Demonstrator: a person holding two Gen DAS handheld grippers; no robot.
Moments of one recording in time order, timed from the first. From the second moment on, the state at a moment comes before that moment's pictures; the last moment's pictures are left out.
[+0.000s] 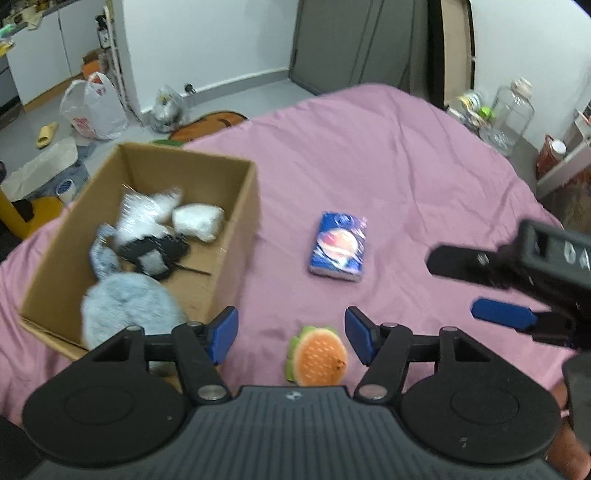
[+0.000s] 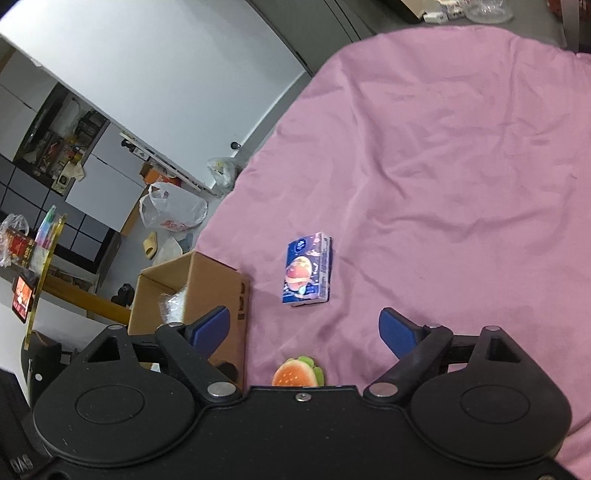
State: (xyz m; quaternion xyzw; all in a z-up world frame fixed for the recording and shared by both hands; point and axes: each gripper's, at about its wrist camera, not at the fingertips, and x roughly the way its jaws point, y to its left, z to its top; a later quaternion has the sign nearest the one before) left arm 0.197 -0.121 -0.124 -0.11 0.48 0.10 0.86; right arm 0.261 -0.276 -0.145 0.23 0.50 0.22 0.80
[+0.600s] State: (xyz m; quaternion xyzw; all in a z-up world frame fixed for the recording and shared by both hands) left arm 0.226 -0.144 -0.202 -0.13 0.57 0.09 0.81; right arm 0.274 -0.292 -0.183 0.23 0.55 0.20 0.78
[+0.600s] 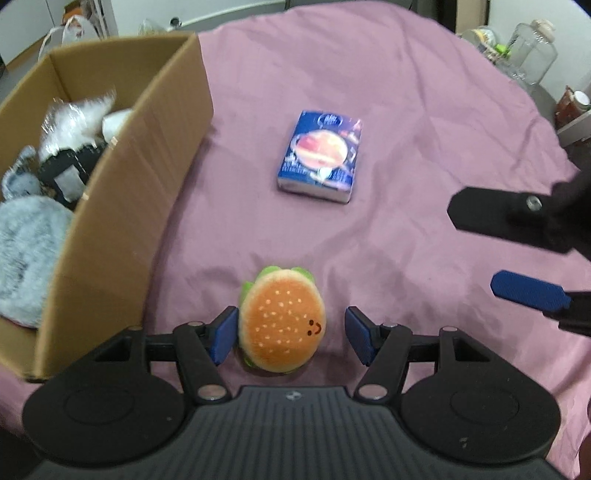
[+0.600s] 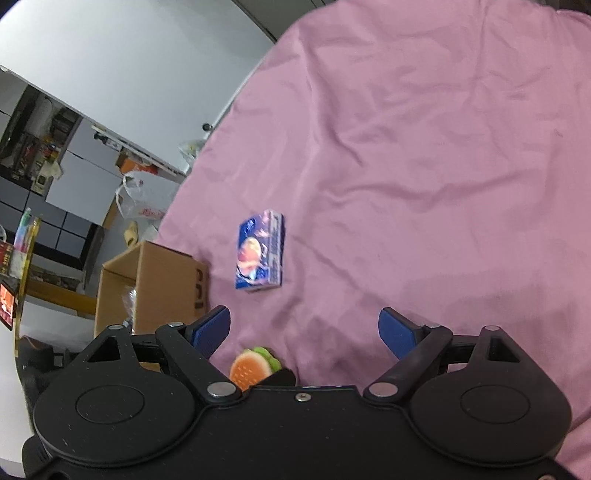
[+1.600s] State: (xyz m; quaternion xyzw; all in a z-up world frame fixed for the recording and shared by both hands) left arm 0.249 -0.086 -0.121 -0.18 0.51 0.10 0.84; right arm 0.323 -0.244 -0.209 0.27 0.58 0.24 0.73
